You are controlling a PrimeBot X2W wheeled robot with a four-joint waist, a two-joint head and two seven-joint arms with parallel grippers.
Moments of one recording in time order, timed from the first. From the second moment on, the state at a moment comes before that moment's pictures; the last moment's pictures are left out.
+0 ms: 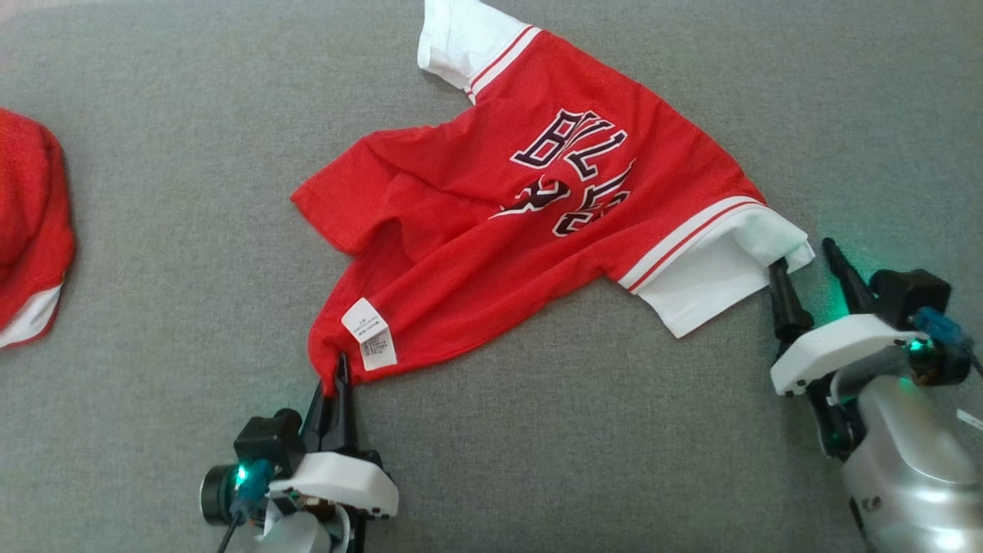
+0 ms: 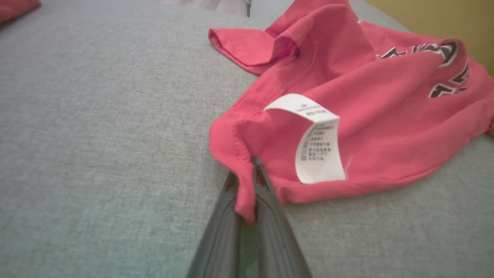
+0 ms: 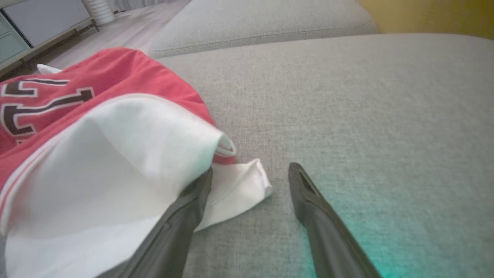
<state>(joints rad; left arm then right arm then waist) -0.18 0.05 -0.37 0.53 -0.42 0.07 -0.27 -0.43 -0.20 0.15 0.79 0.30 0.13 -0.25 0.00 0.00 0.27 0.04</state>
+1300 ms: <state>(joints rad) -0.16 0.05 -0.41 0.51 -0.41 0.04 -0.26 -0.40 -0.21 0.06 0.79 0.28 0.13 -0.26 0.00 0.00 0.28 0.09</state>
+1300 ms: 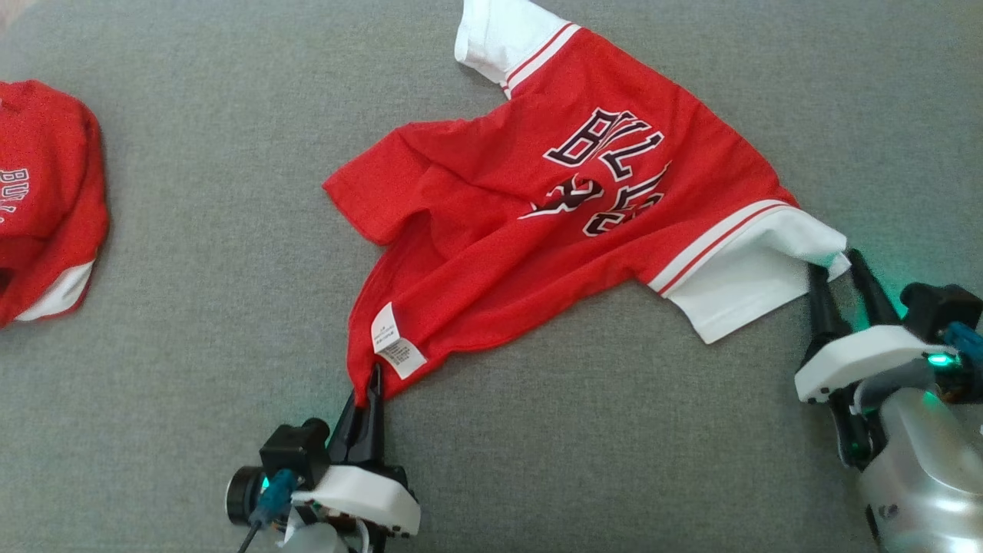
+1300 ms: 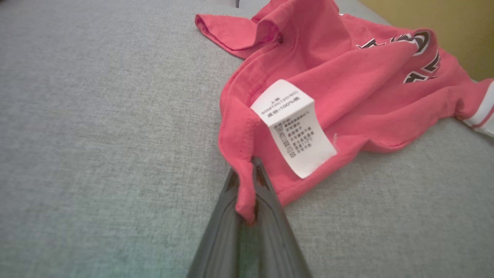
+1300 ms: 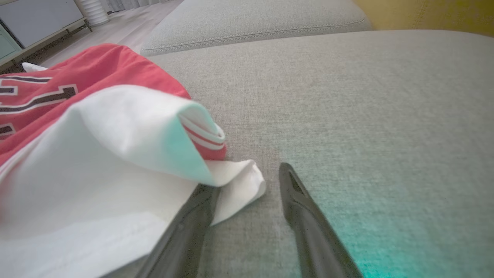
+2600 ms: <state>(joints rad) -0.73 0.22 -0.19 -0.01 -0.41 -0.09 0.11 -0.72 -0.30 -0.04 0.01 0.98 0.13 -0.01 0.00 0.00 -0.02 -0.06</state>
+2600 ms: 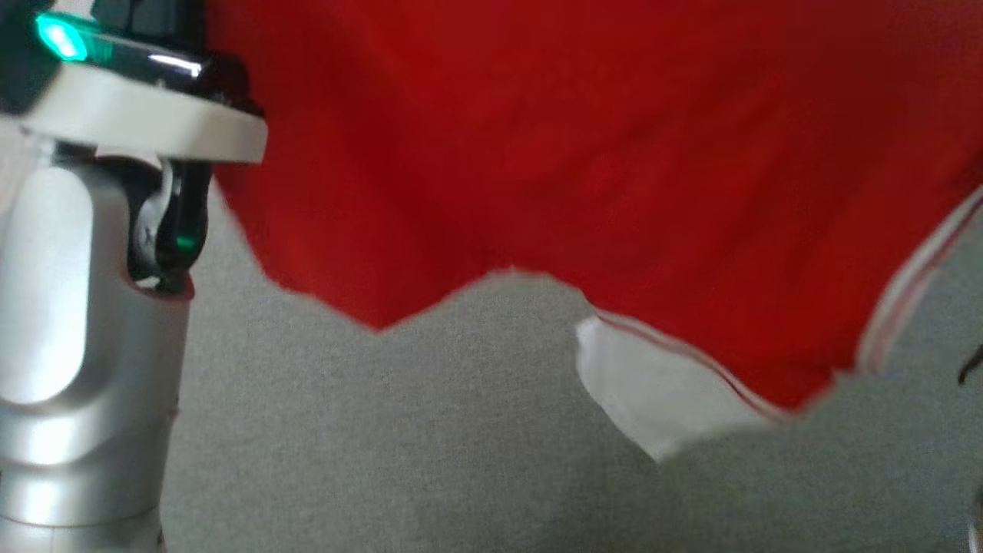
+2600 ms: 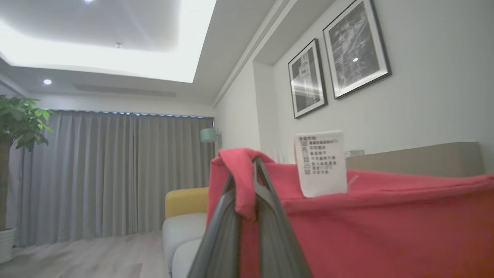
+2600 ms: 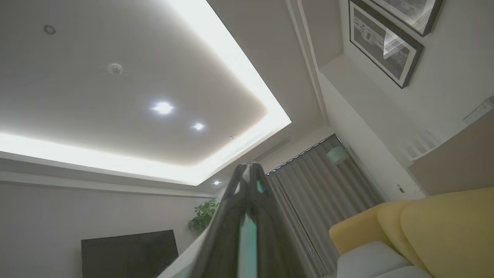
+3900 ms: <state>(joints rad) -0.26 0.03 -0.03 0.67 -0.55 0.01 -0.26 -0.16 -0.20 0.16 0.31 1.03 0.13 -0.13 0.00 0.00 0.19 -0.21</state>
